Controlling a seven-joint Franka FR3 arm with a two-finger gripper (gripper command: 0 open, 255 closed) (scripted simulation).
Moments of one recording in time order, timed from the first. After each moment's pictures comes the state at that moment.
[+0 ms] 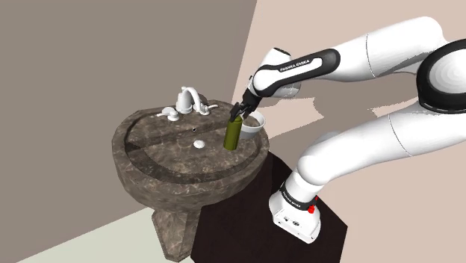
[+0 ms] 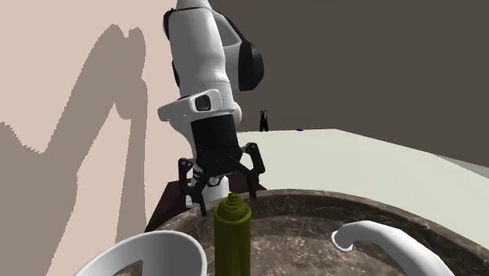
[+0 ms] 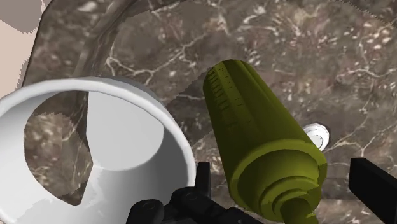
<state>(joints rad) -0.11 -0.54 -0.16 -2.84 0.13 2.49 -0.22</state>
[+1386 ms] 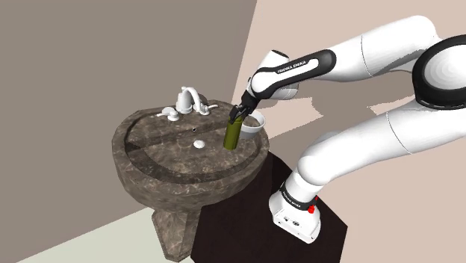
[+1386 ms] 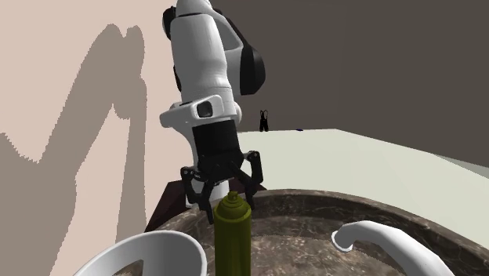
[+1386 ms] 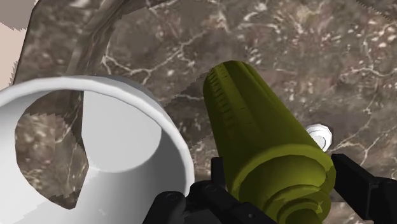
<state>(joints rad) -0.10 -0.51 -0.16 -2.85 0.14 2.53 -0.22</state>
